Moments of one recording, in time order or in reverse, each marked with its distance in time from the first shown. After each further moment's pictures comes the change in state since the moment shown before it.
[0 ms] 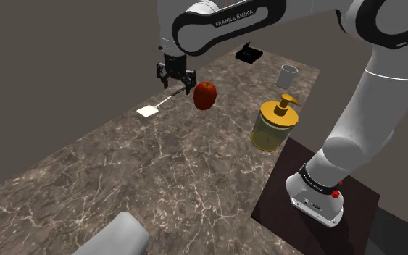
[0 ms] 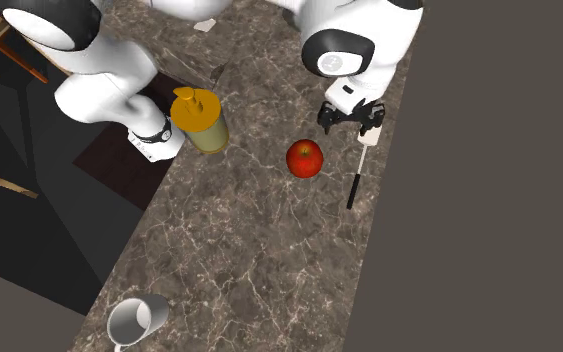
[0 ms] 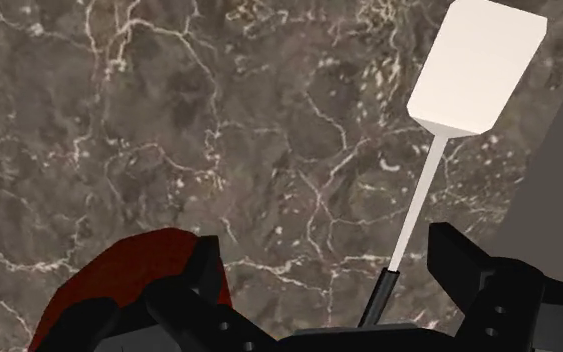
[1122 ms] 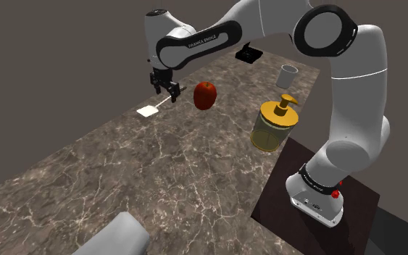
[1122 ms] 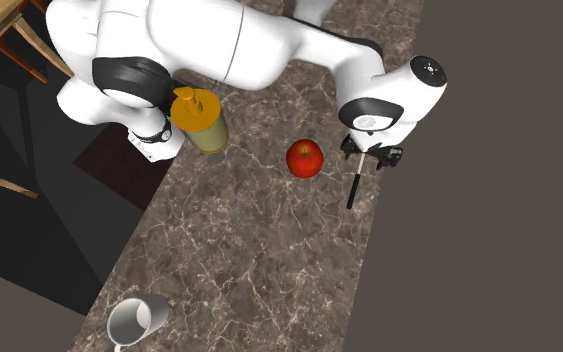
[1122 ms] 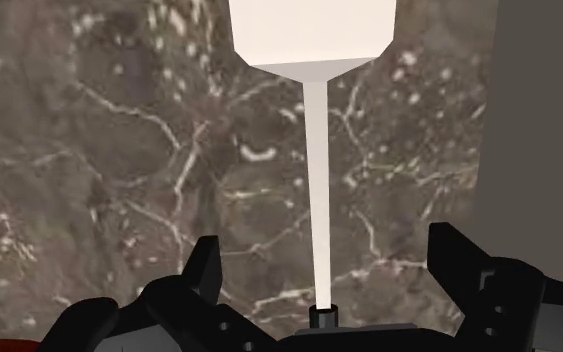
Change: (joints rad) arm 0.117 0.354 -0.123 0.296 -0.128 0.011 0.305
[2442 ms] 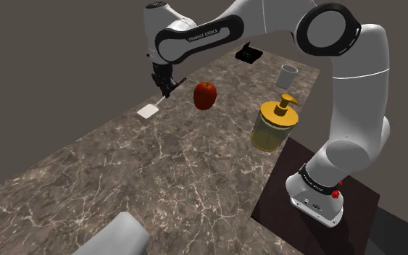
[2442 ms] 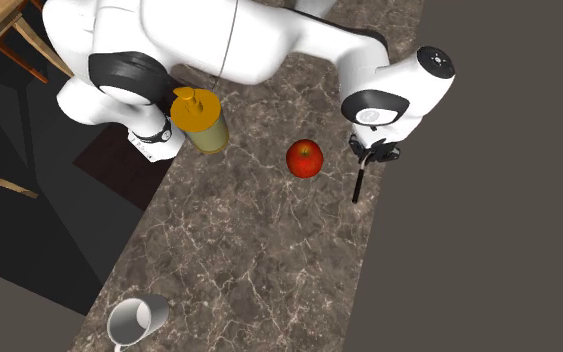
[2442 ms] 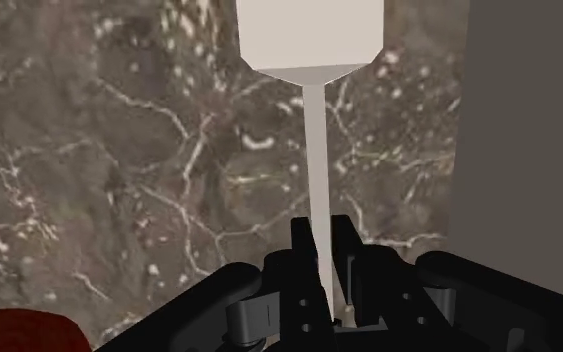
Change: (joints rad) arm -0.002 -0.017 0.007 0.025 0.011 -0.039 -0.010
